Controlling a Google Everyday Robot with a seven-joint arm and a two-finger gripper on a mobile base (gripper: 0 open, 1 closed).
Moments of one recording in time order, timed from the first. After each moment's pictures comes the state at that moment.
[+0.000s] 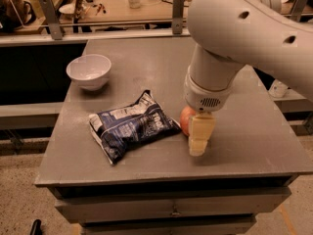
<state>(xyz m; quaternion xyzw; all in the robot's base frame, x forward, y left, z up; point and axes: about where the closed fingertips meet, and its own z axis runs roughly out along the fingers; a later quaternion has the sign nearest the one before) 0.467 -0.090 0.849 -0.70 0.71 -0.02 0.08</state>
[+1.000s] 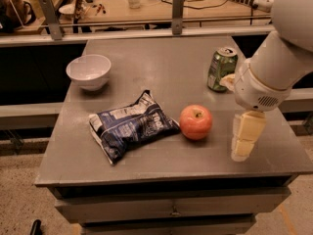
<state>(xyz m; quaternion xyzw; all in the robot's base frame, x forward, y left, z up) 0.456 -0.162 0.869 -0.68 0.72 0.02 0.13</state>
